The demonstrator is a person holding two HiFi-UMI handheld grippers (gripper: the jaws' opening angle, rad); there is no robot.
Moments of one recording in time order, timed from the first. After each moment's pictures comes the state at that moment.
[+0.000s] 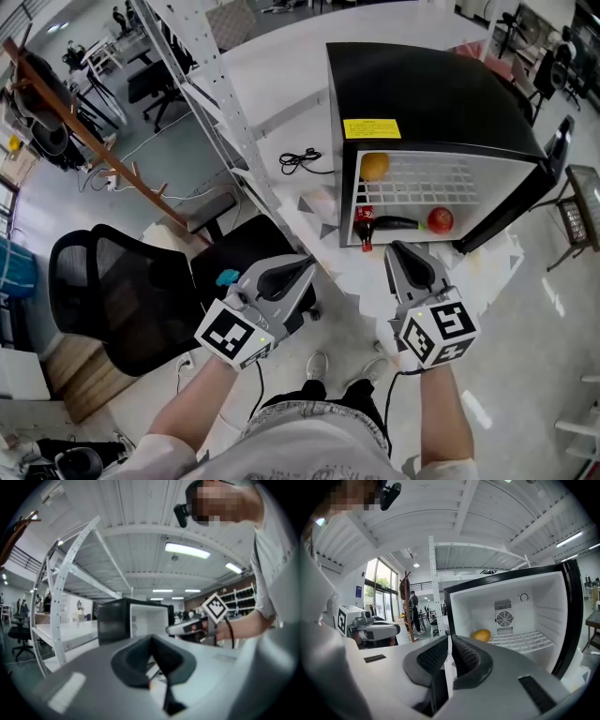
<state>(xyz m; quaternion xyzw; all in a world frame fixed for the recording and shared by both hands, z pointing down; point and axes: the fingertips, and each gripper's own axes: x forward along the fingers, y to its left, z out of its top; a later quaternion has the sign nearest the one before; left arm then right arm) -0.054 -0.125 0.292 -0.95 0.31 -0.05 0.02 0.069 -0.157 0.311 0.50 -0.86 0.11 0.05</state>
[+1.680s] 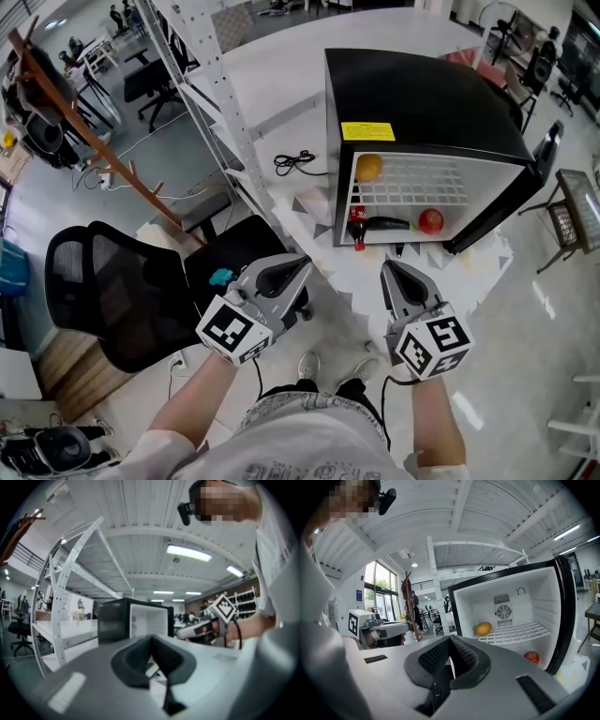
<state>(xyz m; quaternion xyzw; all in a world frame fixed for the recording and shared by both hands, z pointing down) -0.056 -0.120 0.295 -0.95 0.31 -0.03 0.01 0.070 -0.122 0.318 0.49 -0.86 0.14 0.05</state>
